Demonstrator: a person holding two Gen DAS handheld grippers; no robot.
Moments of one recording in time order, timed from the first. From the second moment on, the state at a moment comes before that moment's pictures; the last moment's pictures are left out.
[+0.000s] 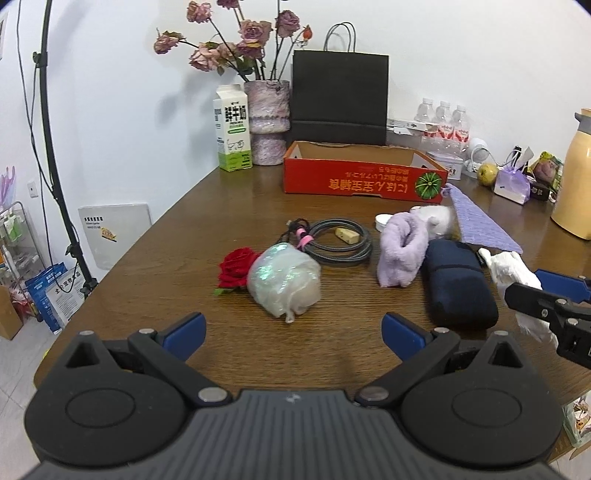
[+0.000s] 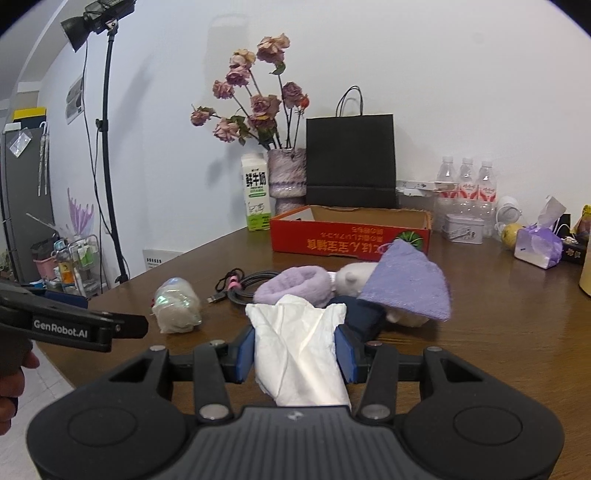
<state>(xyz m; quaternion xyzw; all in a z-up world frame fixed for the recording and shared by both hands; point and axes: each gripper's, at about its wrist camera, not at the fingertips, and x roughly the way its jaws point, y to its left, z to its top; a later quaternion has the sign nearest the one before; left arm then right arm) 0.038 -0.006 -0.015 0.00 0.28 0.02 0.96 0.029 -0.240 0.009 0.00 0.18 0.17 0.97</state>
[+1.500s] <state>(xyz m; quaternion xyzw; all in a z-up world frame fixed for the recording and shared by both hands) 0.156 -0.155 -0.045 0.05 0.35 -0.09 0.93 0.092 -0.361 -0.009 0.04 0.18 0.11 0.98</state>
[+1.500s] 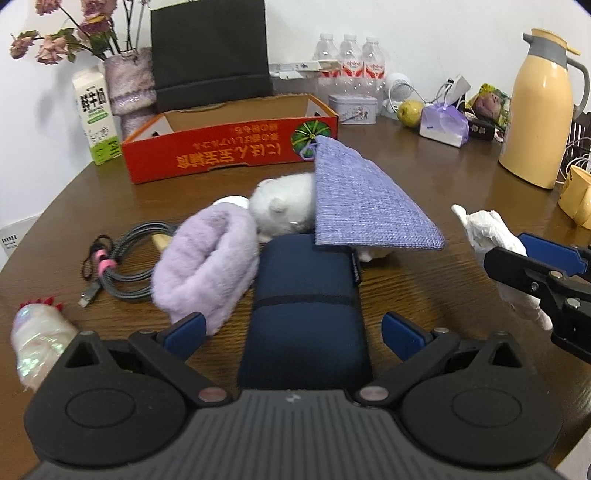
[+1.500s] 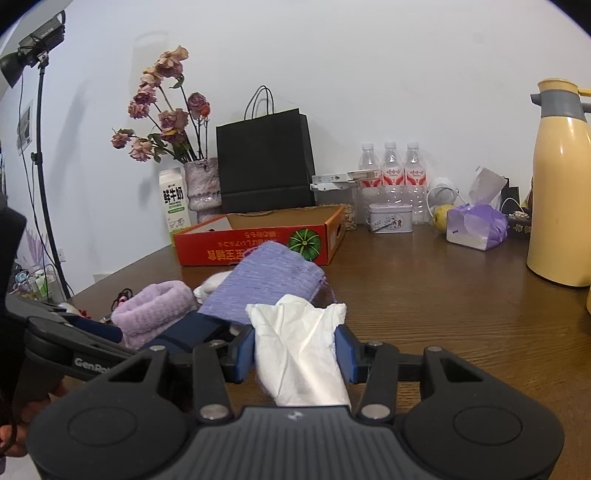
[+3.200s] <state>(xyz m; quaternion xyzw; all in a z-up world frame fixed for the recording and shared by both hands) 0.136 -0.114 0.002 0.00 0.30 -0.08 0.95 0.092 -0.317 0.039 0.00 0.16 0.13 0.98</state>
